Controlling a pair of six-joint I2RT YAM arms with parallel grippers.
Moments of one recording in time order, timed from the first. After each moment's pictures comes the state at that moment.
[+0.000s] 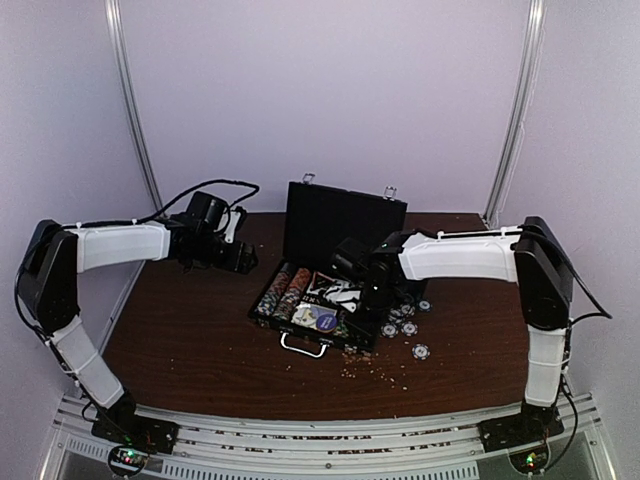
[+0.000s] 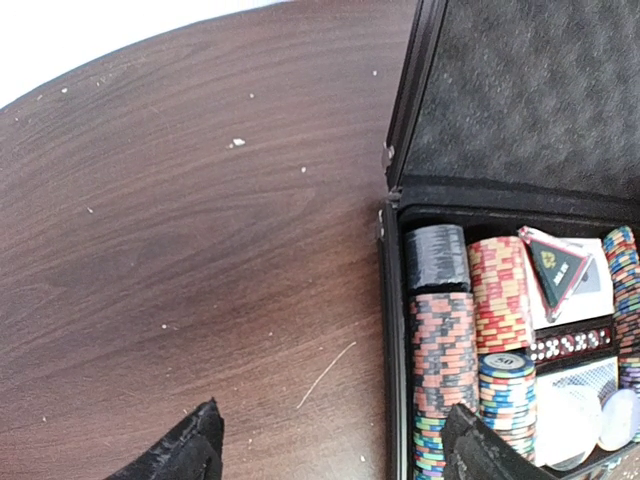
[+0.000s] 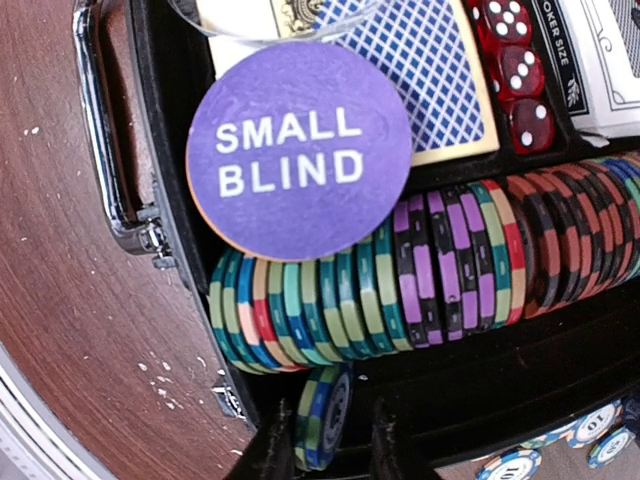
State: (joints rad) left arm -0.46 1.68 1.15 -0.28 0.02 -0.15; right arm 0.90 1.99 1.50 -0.88 -0.07 -0.10
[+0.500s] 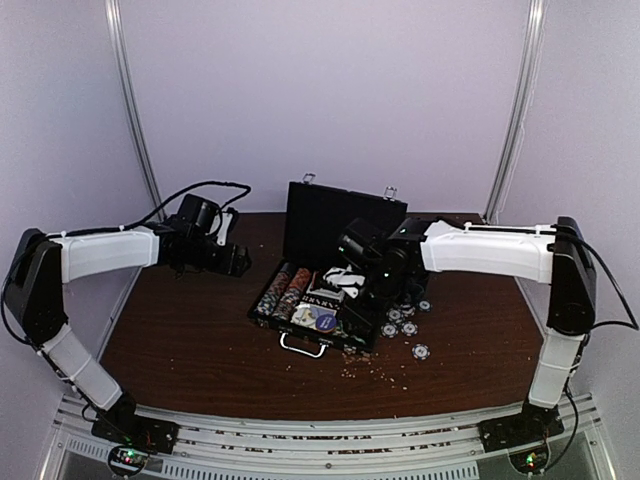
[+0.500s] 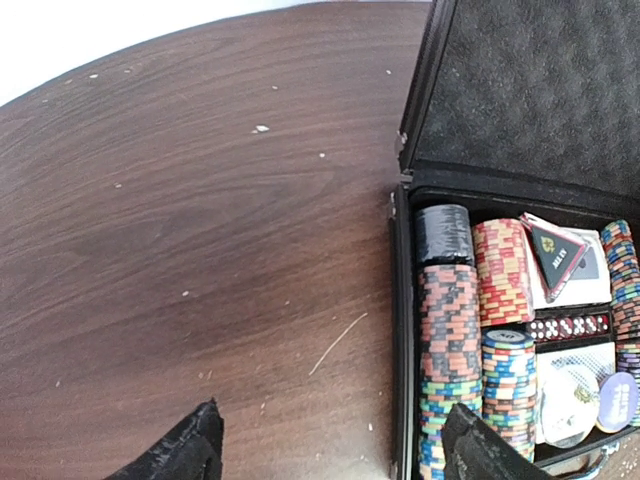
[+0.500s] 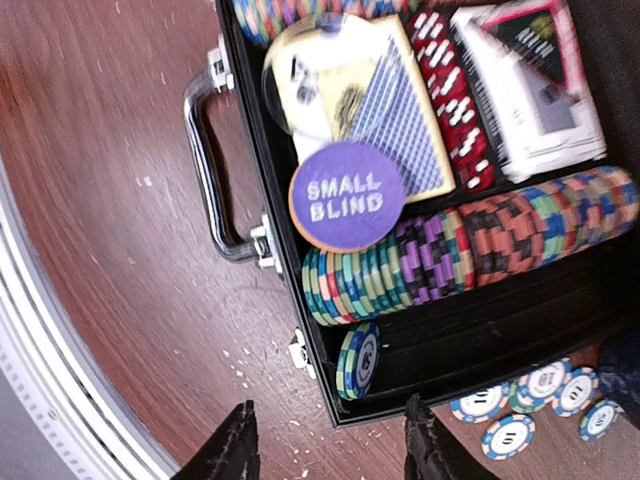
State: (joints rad) left arm -0.46 1.59 1.07 -0.28 -0.01 -0.17; right arm 0.91 1.85 1.50 -0.88 -0.10 -0.03
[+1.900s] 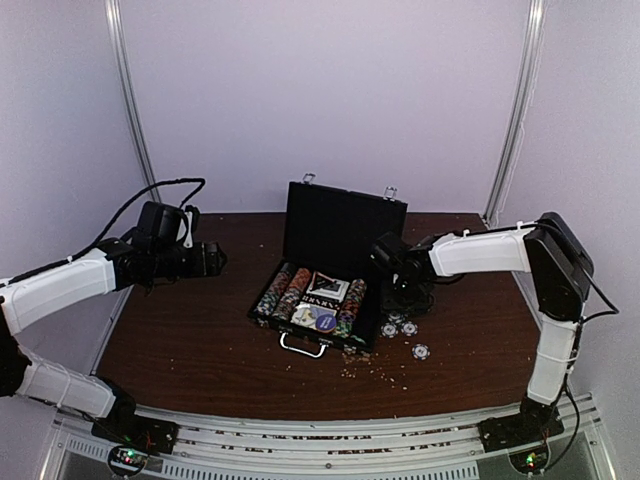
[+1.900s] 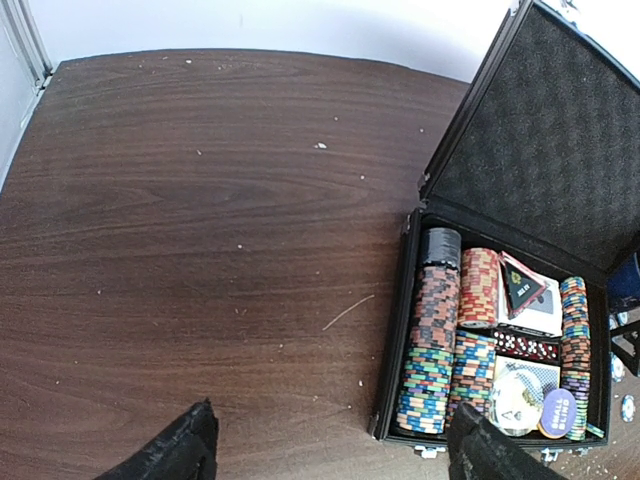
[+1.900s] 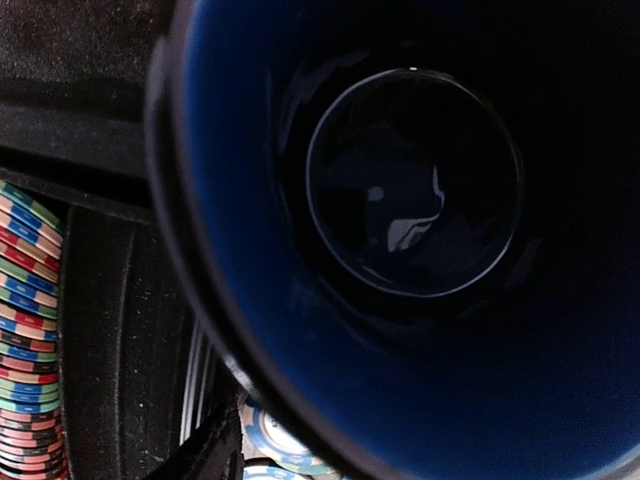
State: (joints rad) left arm -0.46 1.24 0.88 -0.32 -0.10 -0.41; right arm 0.71 1.91 1.27 -0.66 0.28 0.77
